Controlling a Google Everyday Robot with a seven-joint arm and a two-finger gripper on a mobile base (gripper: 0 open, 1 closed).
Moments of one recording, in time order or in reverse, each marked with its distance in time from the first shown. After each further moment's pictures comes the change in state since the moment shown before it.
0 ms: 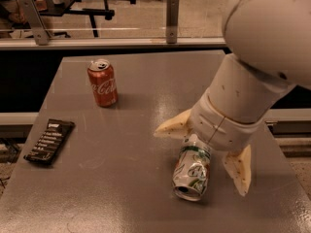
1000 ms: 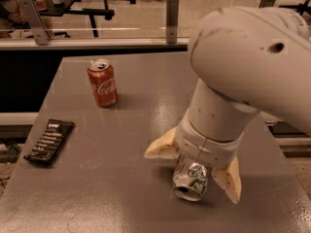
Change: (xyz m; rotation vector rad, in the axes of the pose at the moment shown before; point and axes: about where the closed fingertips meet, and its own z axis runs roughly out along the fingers) arm -0.019 0.003 0.029 -0.086 0.011 -0.132
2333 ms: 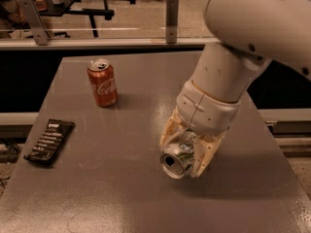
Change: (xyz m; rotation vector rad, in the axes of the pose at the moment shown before) arm 0.019 -0.027 -0.024 0.054 -0.187 0.250
